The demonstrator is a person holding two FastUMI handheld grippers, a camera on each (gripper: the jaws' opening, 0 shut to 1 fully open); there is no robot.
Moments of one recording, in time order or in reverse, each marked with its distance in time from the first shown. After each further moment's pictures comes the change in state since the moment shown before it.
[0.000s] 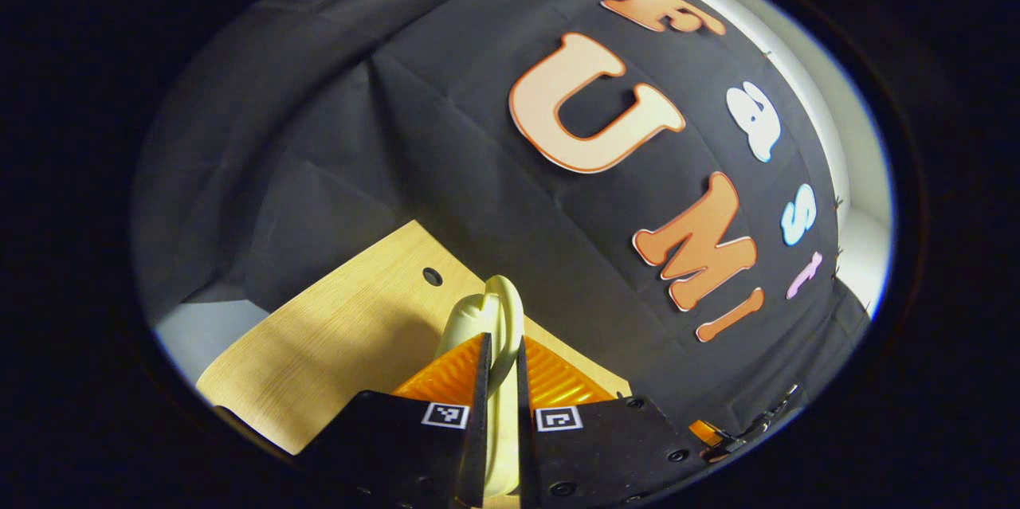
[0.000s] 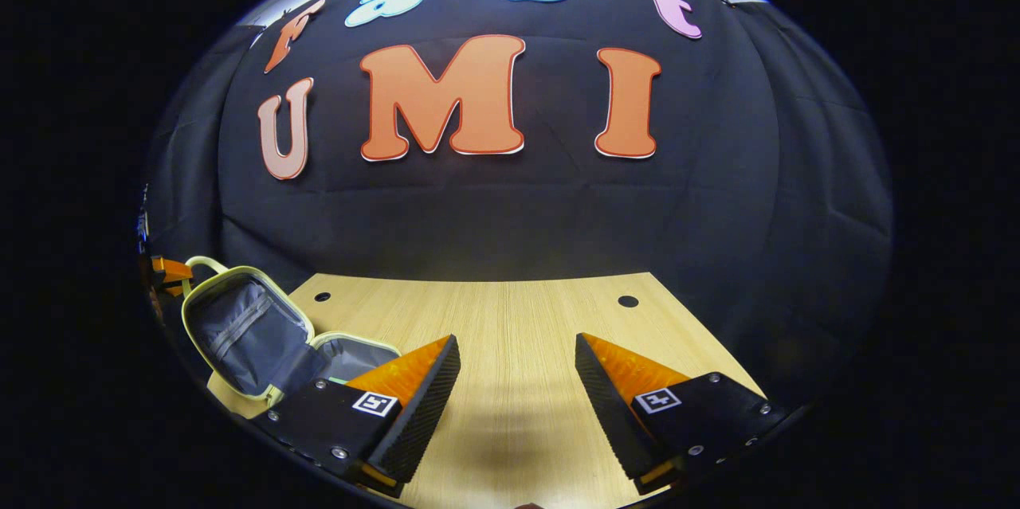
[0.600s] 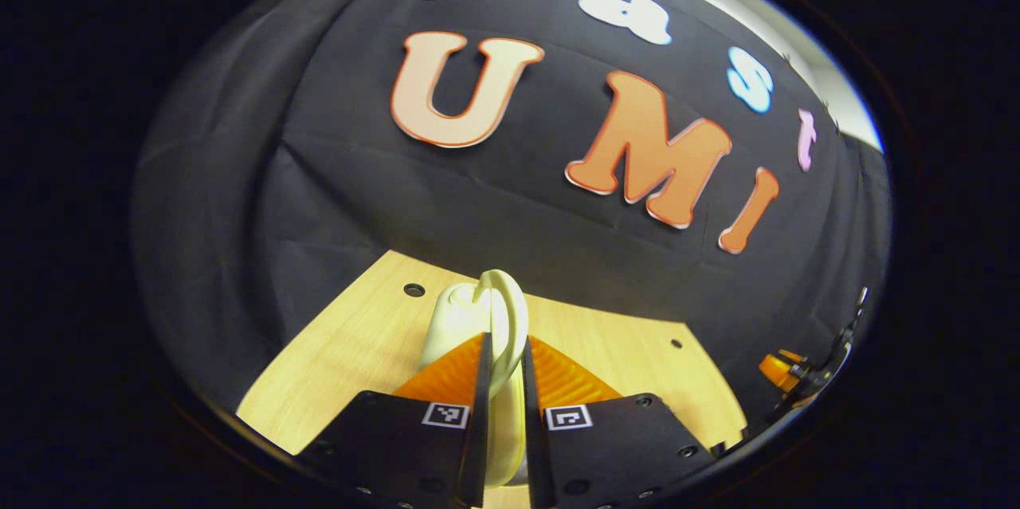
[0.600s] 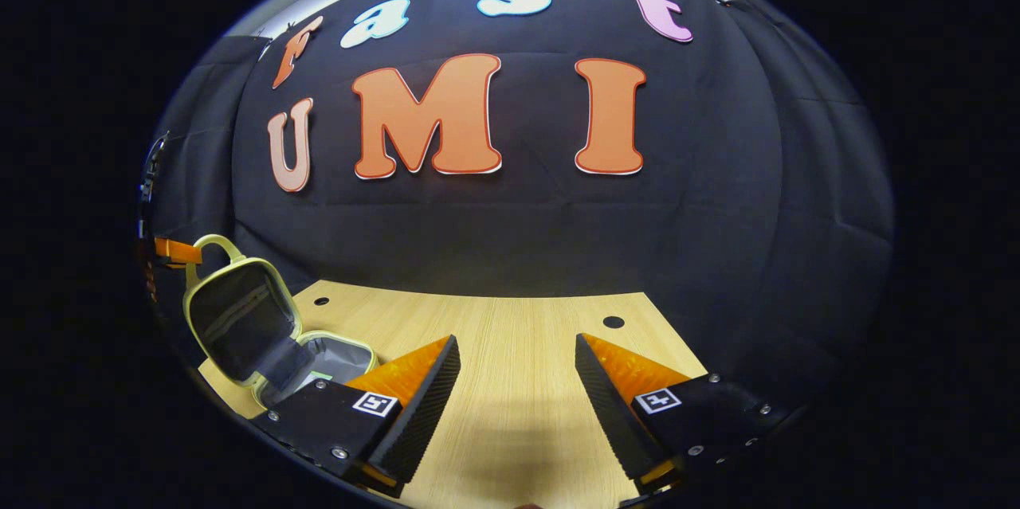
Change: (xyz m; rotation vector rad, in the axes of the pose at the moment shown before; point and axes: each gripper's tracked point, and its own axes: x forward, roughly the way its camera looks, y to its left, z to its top) left arm 0.009 -0.162 -0.082 0.480 0.040 0.111; right arm 0.002 -0.076 0.009 -0.014 -0.057 0.068
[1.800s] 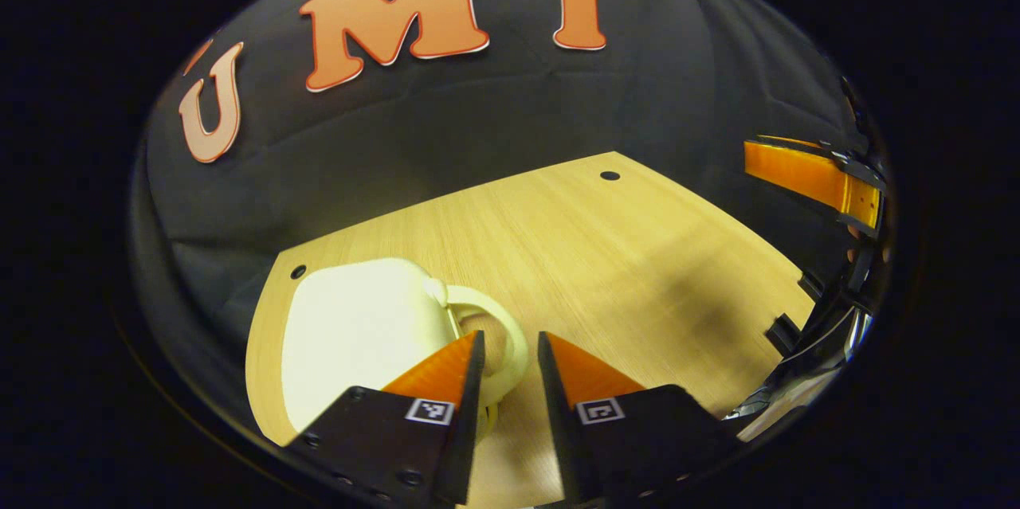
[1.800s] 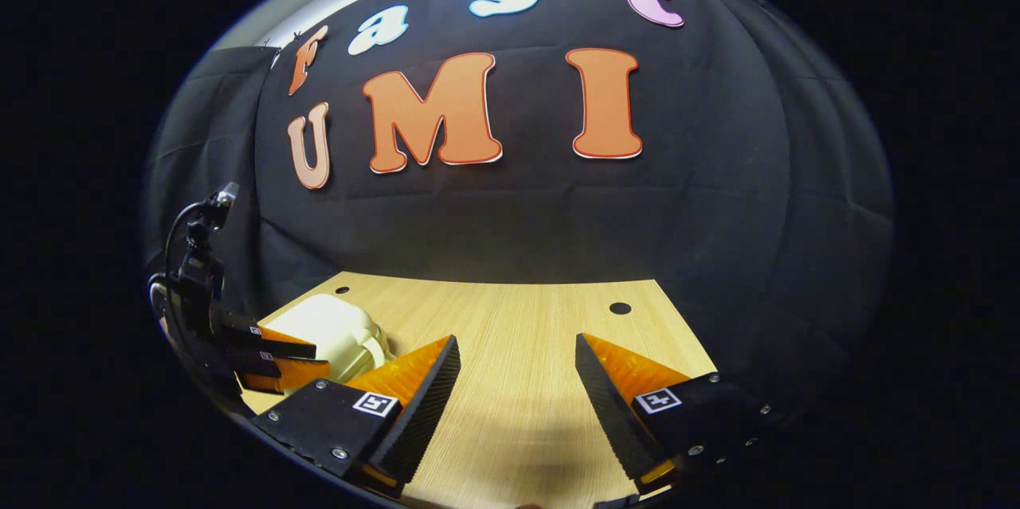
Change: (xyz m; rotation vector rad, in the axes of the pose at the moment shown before) left arm 0.066 -0.257 -0.206 0.541 0.271 -0.146; right arm -0.018 -0.028 -0.024 0.025 0.011 0.118
